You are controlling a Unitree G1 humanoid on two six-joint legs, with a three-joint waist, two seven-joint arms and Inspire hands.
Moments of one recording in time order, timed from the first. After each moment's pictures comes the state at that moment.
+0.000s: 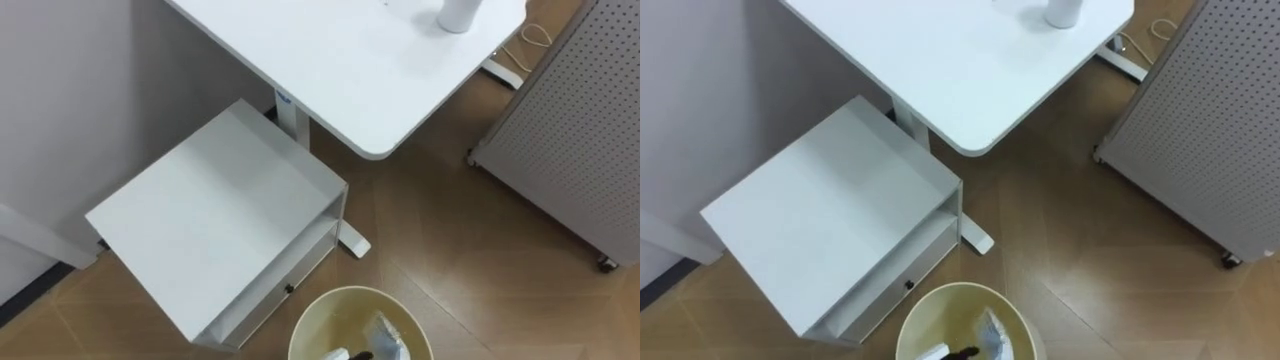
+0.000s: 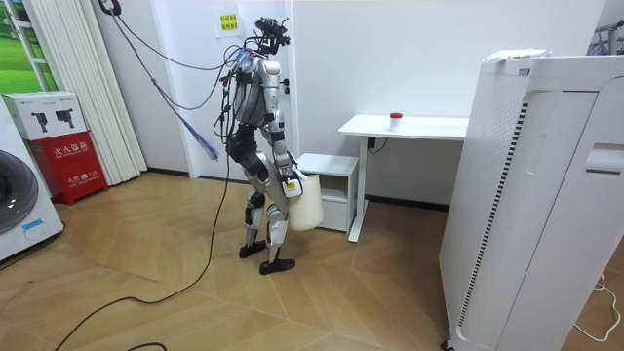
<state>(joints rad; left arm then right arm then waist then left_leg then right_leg) -0.31 0.10 -0.76 0.97 0.22 -0.19 -0.03 -0.29 -0.19 0.48 1.41 1.04 -0.12 0.19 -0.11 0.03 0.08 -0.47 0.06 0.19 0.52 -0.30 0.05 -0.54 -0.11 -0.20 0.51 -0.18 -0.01</state>
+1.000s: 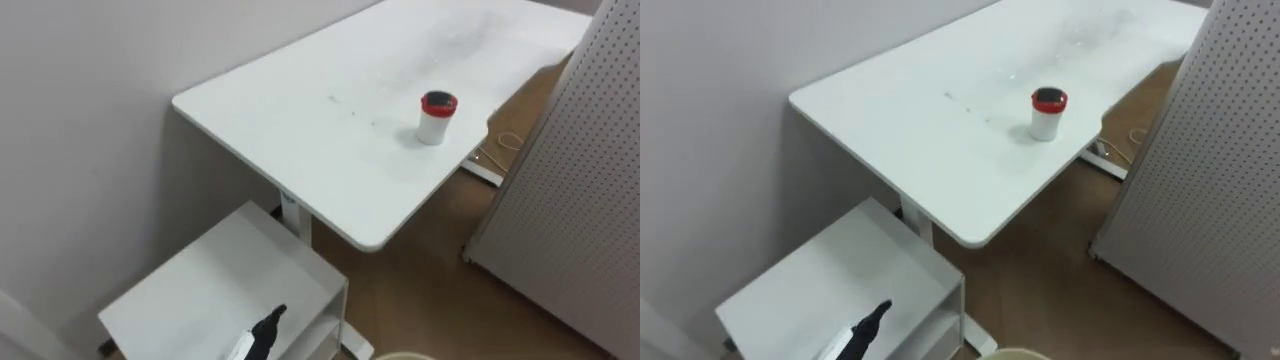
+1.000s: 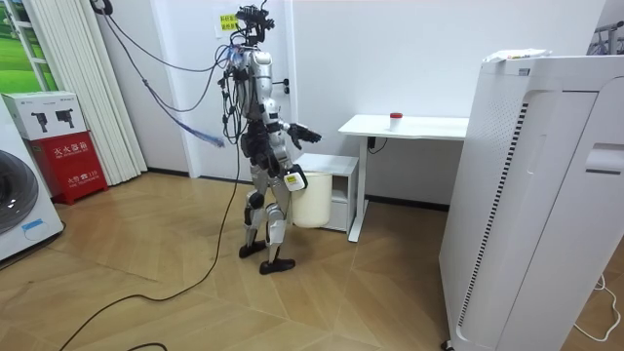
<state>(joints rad) 0.03 0.26 -0.35 0.52 0.36 -0.24 0.20 -0.02 -0.25 0.17 1.36 0.83 -0.11 0.26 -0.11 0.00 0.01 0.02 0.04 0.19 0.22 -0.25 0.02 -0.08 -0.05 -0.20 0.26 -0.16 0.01</state>
